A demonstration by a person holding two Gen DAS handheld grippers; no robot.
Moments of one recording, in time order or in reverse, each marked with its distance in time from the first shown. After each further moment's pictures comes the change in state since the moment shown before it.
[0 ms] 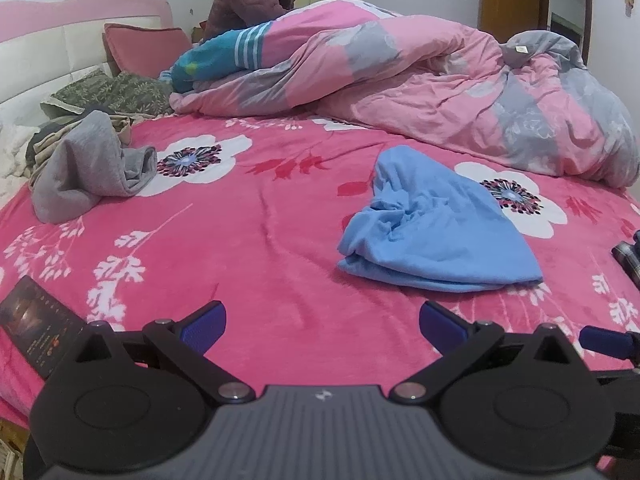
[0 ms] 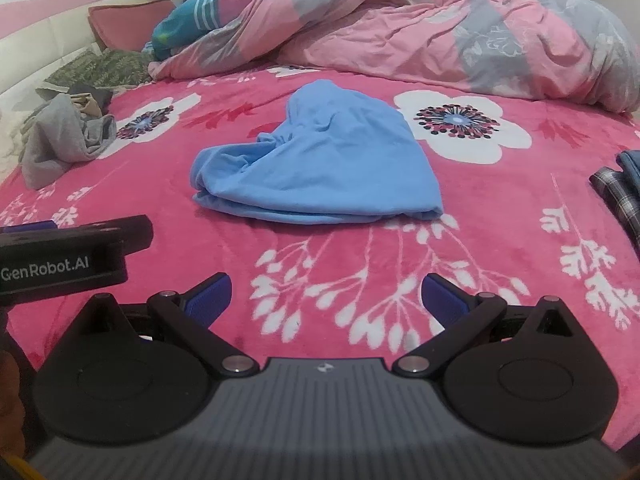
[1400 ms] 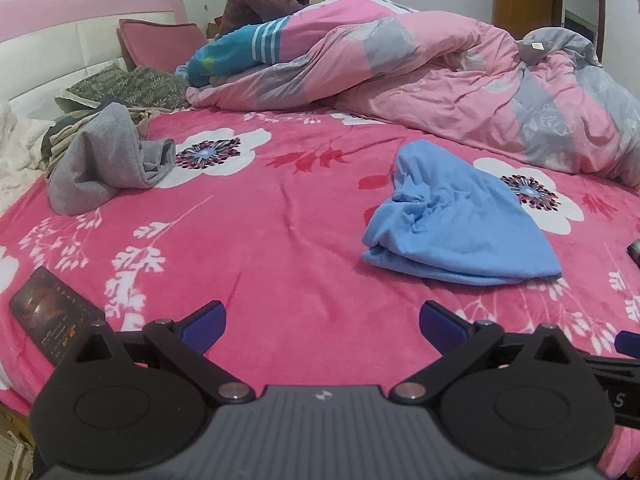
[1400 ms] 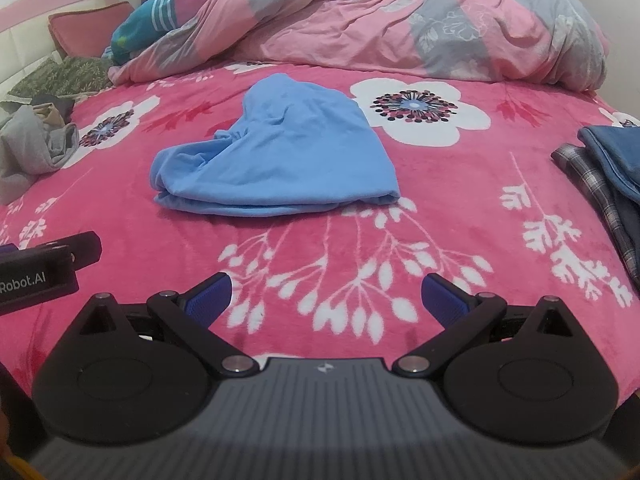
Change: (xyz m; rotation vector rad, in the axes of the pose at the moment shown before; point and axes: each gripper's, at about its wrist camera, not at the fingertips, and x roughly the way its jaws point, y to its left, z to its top) left arm 0.001 0.009 -0.006 -0.013 0.018 0.074; right arm -0.002 -0.009 -0.003 0.068 0.016 -0.096
